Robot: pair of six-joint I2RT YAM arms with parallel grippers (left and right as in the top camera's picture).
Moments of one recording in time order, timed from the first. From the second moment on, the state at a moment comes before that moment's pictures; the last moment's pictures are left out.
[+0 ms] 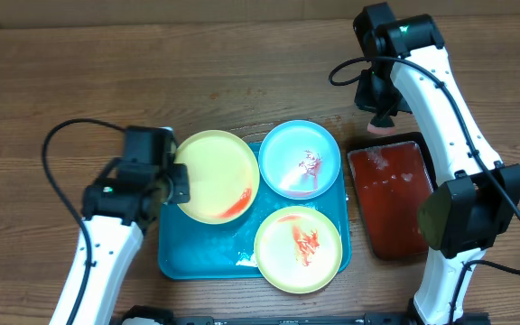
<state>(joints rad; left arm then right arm) -0.18 1.19 0.99 -0.91 -0.12 -0.22 0.24 2.07 2.07 -1.50 0.25 0.53</state>
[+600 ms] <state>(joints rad) -0.41 1.40 1.27 -1.10 -0.53 -0.32 0.24 2.07 2.07 -1.50 0.18 0.49</state>
